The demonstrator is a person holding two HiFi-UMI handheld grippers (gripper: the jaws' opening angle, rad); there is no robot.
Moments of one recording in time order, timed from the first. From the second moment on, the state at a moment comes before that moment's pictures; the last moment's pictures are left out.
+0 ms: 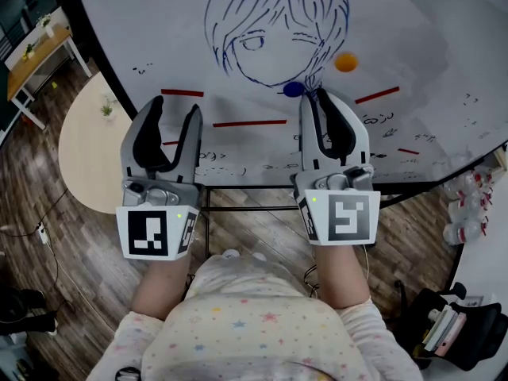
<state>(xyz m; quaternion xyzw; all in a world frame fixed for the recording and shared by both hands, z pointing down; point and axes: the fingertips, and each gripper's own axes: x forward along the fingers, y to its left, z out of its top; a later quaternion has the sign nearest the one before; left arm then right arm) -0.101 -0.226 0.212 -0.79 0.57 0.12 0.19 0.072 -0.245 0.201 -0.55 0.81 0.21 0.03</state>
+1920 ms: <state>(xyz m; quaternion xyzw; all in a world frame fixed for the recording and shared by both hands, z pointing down) -0.036 -0.215 0.255 -0.82 0.54 0.10 0.15 0.161 -0.227 0.241 -0.56 0.82 0.16 0.05</state>
